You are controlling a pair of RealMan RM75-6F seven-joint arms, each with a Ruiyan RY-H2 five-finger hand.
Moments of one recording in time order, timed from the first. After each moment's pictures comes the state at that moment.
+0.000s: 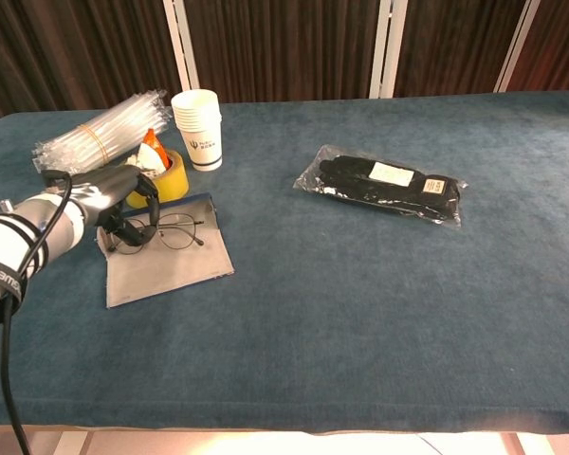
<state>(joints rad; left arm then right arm) -0.73 -1.74 -0.28 -1.39 0.70 1.09 0.66 0.10 -1.07 0.02 -1.61 -1.58 1.47 0.03</state>
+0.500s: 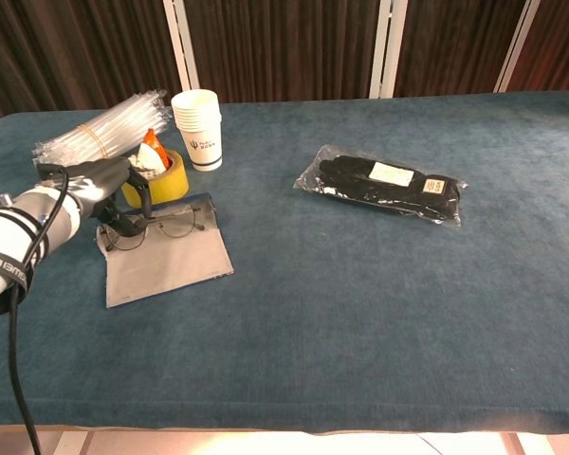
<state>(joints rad) -0.75 -1.76 -0.29 -1.31 0.71 1.10 0.63 0.10 -1.07 0.02 -1.61 -1.58 1.46 0.03</state>
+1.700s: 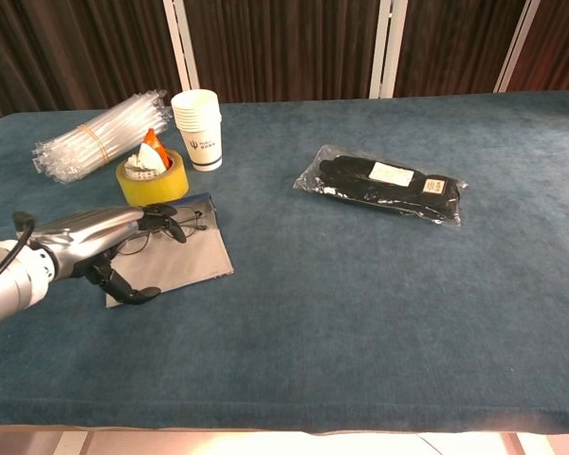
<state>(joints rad) -0.65 -1.61 -0.10 -1.61 0.92 1.05 0.50 0.10 -1.07 0.01 -1.61 -1.61 1.47 0.03</state>
